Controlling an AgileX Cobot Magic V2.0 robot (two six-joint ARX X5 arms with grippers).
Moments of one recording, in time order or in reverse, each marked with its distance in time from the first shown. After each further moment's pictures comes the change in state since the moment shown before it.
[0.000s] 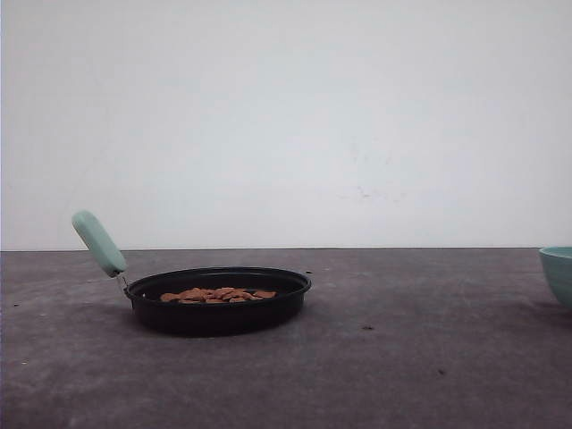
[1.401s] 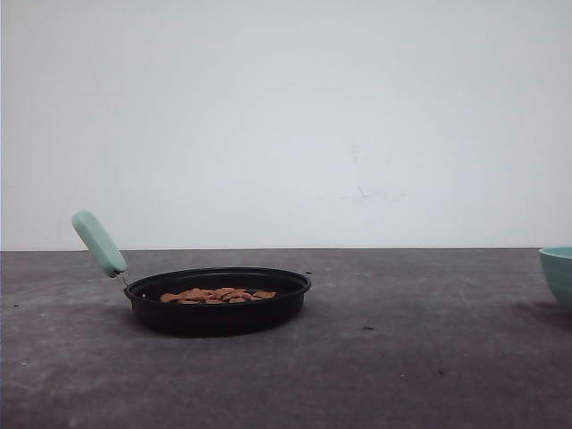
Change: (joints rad) left arm 0.000 -0.002 0.000 -0.002 0.000 0.000; right arm -0.047 -0.675 -0.844 -0.247 -0.002 0.044
